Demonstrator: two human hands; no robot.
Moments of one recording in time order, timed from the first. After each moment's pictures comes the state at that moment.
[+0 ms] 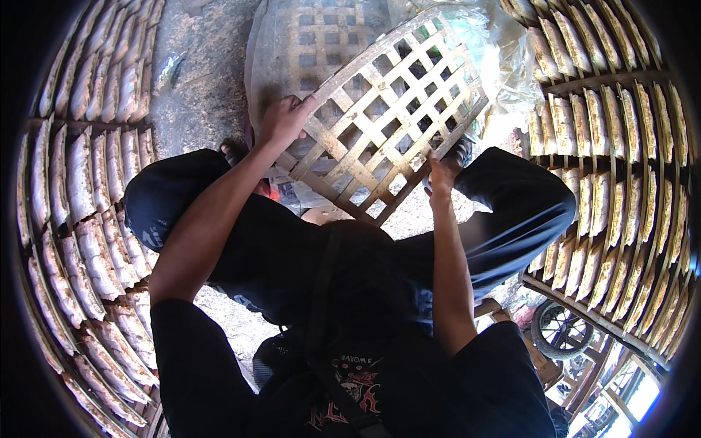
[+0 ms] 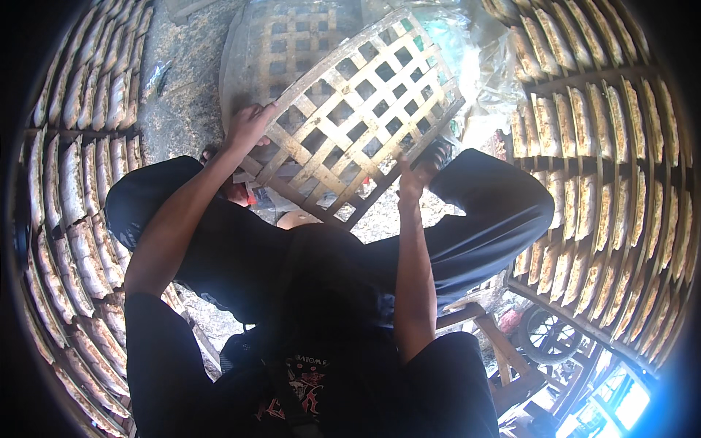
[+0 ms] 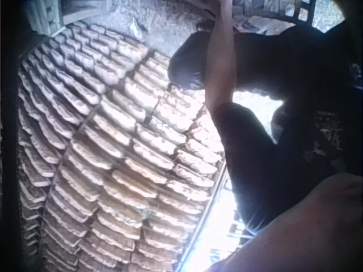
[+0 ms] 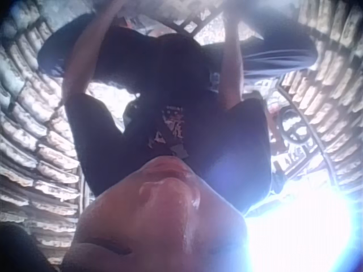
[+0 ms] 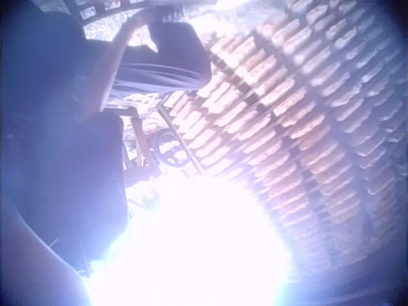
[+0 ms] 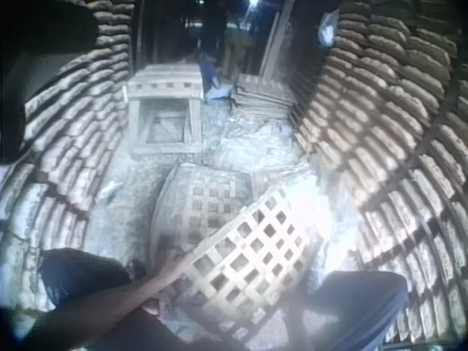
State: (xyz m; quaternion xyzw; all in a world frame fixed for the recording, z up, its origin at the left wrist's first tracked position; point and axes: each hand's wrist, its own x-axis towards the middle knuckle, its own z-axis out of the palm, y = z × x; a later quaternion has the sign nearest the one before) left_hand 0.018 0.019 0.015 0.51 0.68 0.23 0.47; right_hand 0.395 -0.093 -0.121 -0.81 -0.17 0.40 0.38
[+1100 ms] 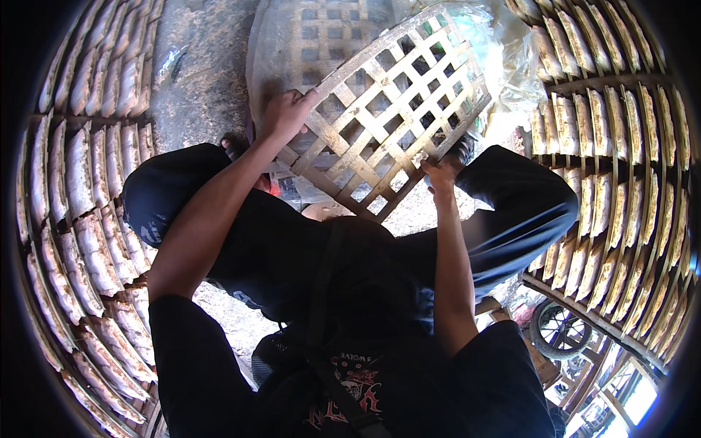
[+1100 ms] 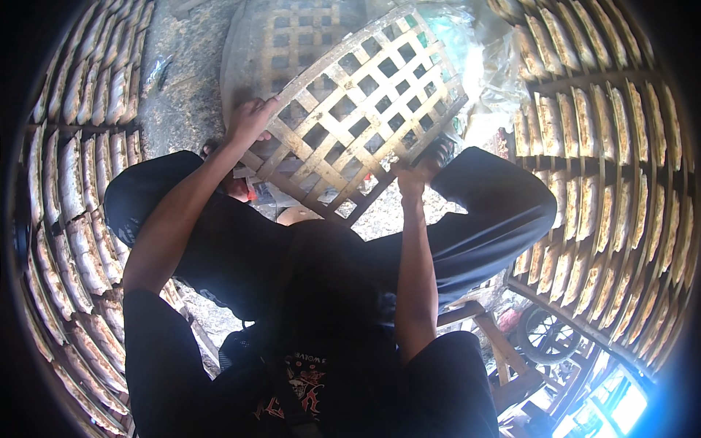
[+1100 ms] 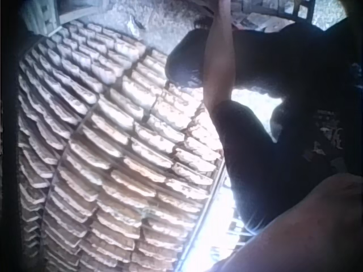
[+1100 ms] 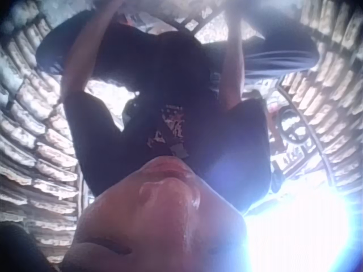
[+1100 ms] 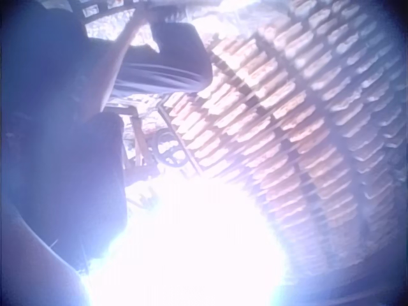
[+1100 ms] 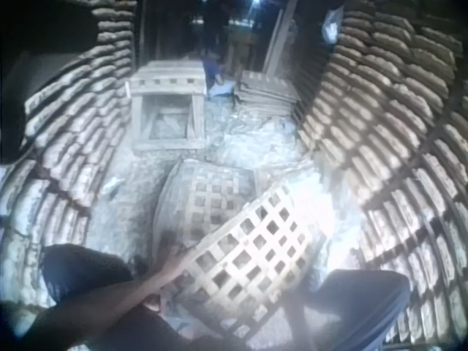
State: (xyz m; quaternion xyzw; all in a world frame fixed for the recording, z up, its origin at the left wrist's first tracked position) left_hand 0.019 0.021 0.013 0.51 0.69 0.21 0.47; right_hand 0.384 -0.088 -0.079 -0.81 -0.20 0.50 0.24
